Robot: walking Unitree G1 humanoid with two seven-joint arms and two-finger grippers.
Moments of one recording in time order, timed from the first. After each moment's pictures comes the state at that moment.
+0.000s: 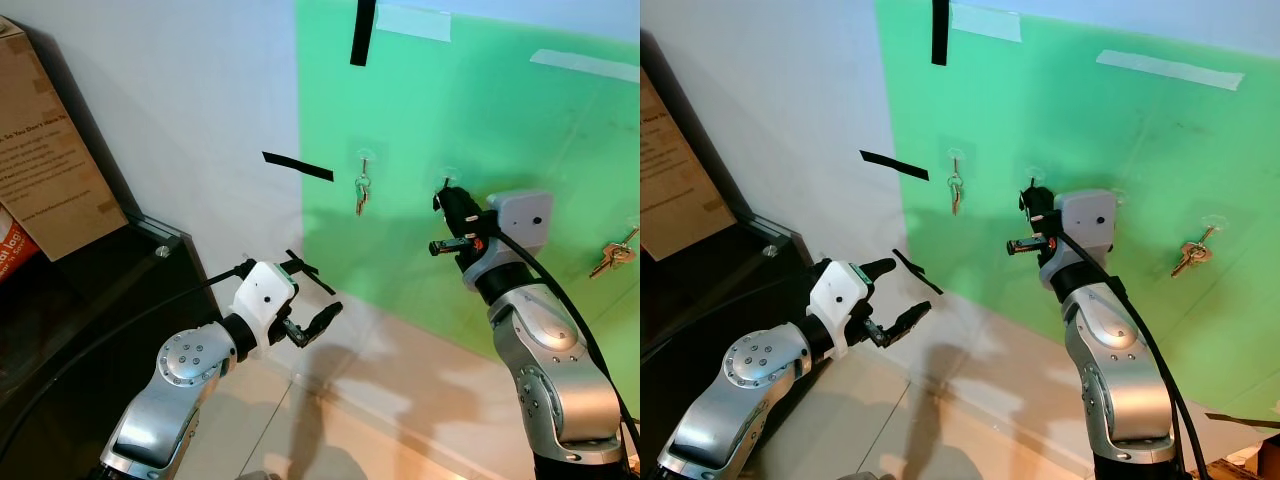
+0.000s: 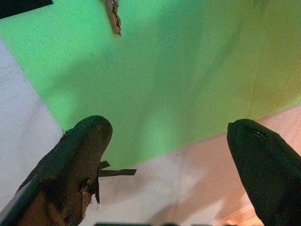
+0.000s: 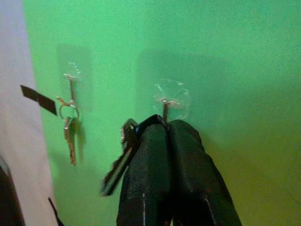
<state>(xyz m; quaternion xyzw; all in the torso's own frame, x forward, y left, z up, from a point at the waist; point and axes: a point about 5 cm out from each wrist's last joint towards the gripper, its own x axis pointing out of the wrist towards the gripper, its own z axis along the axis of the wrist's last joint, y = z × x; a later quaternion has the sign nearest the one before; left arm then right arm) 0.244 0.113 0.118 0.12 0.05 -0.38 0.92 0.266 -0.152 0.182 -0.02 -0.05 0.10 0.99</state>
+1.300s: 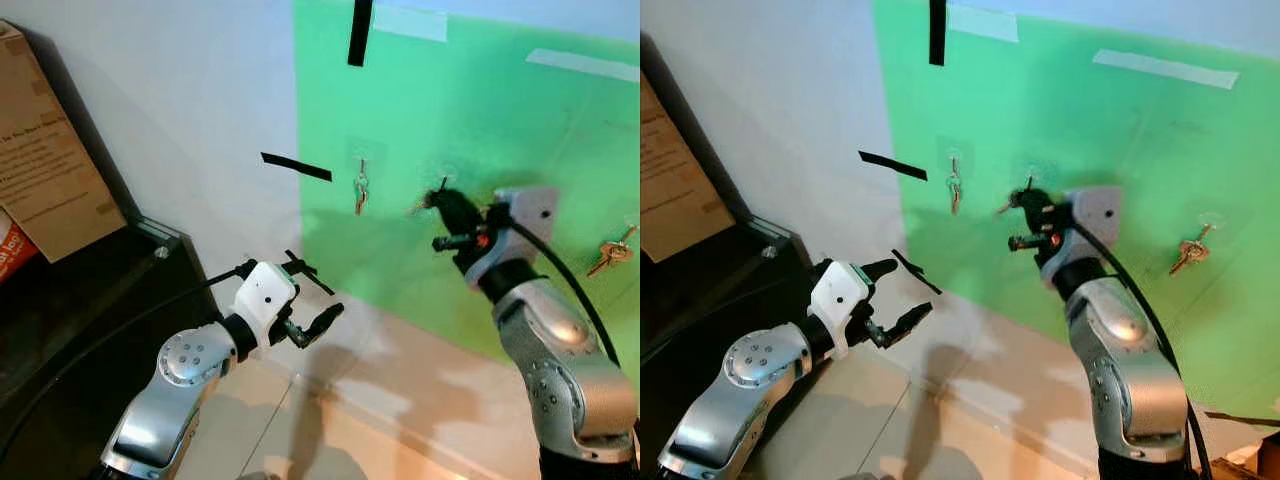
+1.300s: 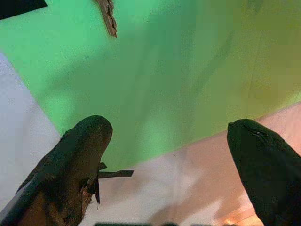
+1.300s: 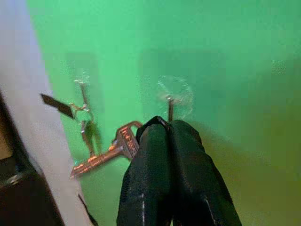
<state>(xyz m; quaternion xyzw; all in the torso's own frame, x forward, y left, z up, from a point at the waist) 0.244 0.112 0.118 0.12 0.05 -0.39 0.91 0.266 -0.155 0.188 0.05 -0.02 0.11 0.99</state>
